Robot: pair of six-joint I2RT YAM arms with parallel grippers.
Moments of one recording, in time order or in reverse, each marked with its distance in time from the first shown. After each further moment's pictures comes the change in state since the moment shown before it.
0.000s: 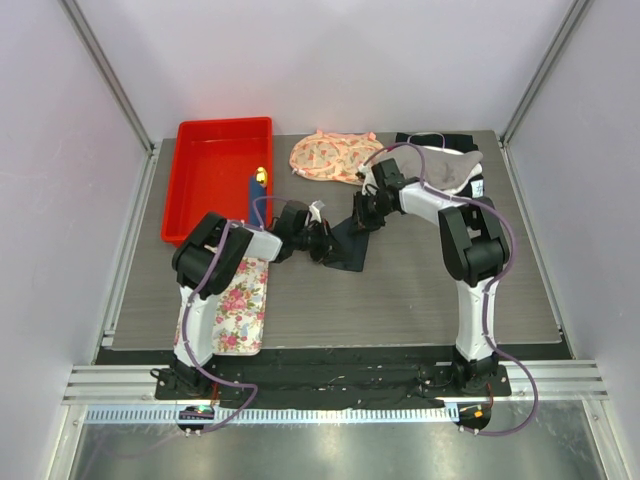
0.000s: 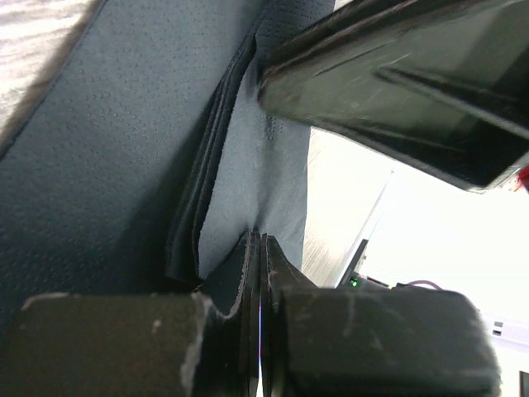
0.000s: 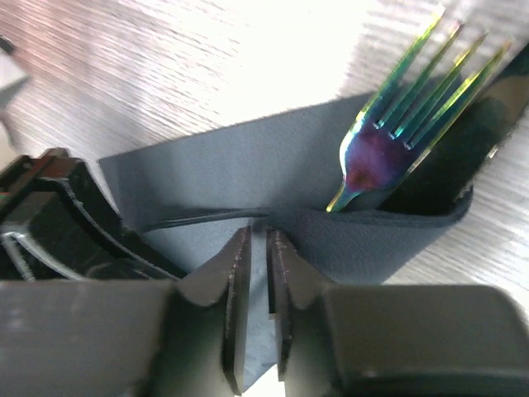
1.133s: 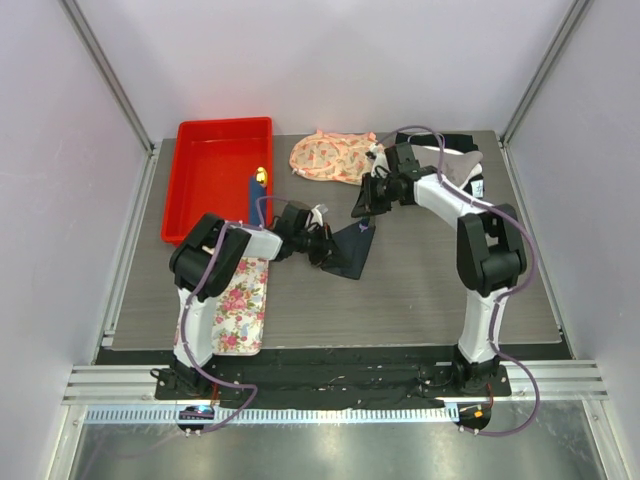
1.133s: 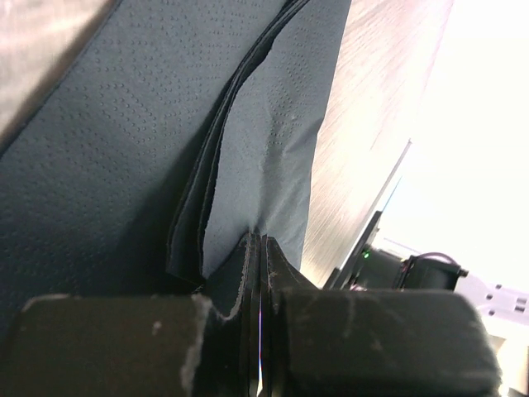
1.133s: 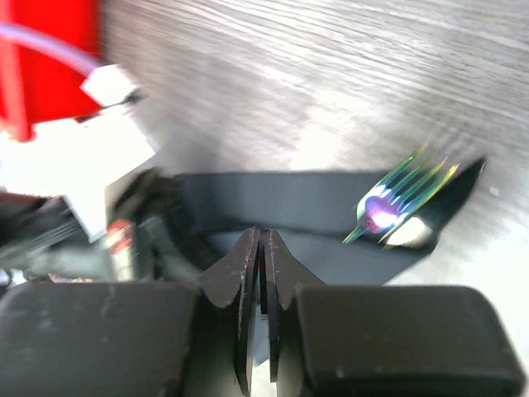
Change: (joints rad) left arm -0.001 -0.032 0.004 -0.130 0.047 0.083; right arm -0.034 -0.086 0.041 -0.013 -0.068 0.022
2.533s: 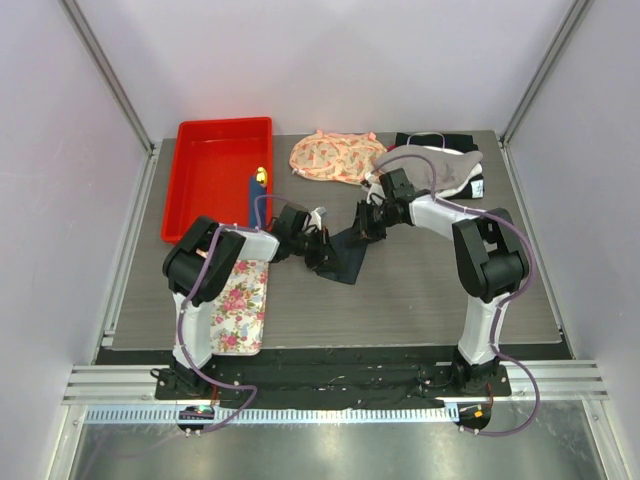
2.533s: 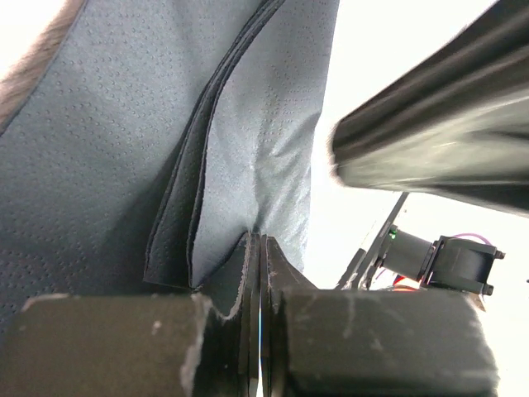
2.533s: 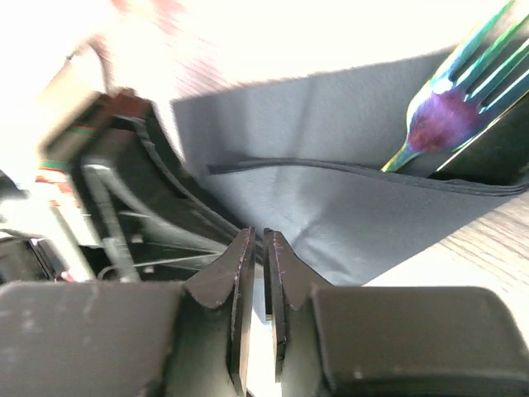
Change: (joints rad) left arm -0.002 -0.052 -0.032 -0.064 -0.005 0.103; right arm 0.040 -0.068 -0.272 0.114 -0.119 0.105
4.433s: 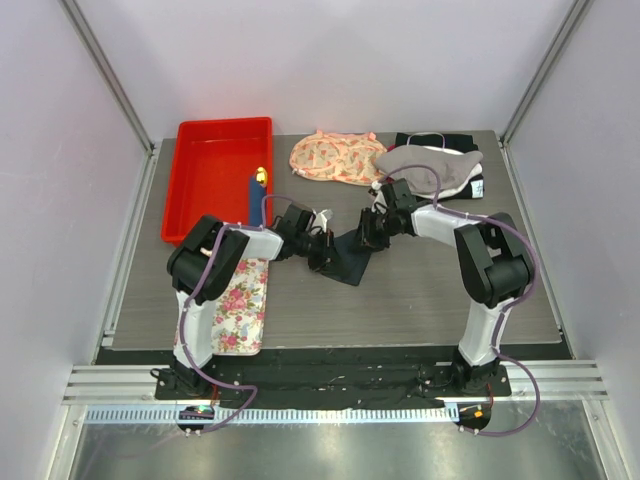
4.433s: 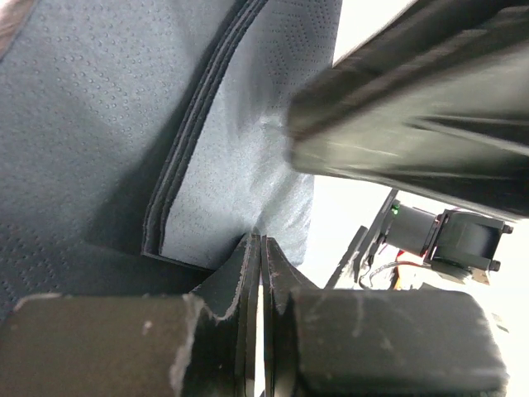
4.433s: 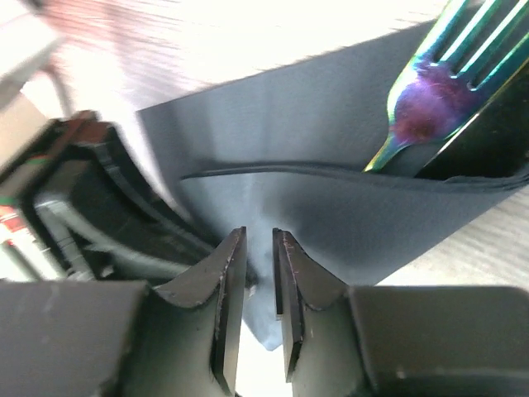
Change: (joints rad) left arm -0.016 0.026 0.044 -0.061 0.064 0.052; right arm 0.008 -0.058 -0.110 0.077 0.124 0.105
